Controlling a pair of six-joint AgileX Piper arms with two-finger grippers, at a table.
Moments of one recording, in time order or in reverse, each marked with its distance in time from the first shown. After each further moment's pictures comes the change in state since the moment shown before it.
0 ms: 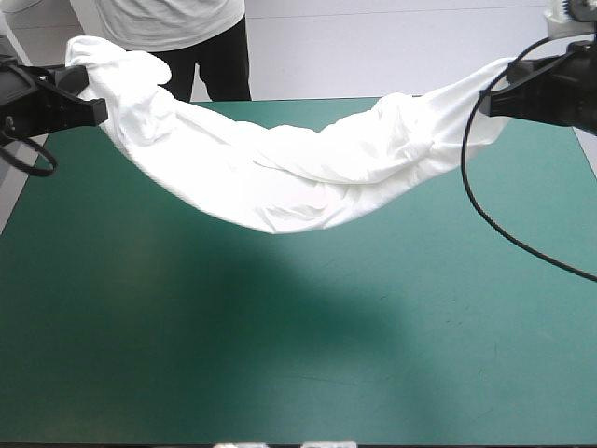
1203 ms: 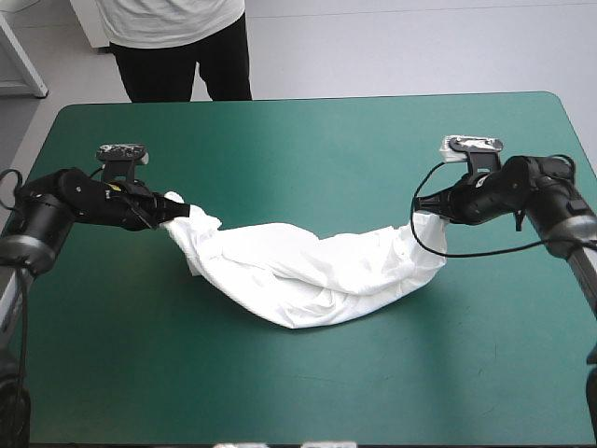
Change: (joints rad) left arm 0.000 0.218 0.758 -0.065 -0.257 0.098; right arm 0.000 0.229 0.762 0.071 -0.294 -0.007
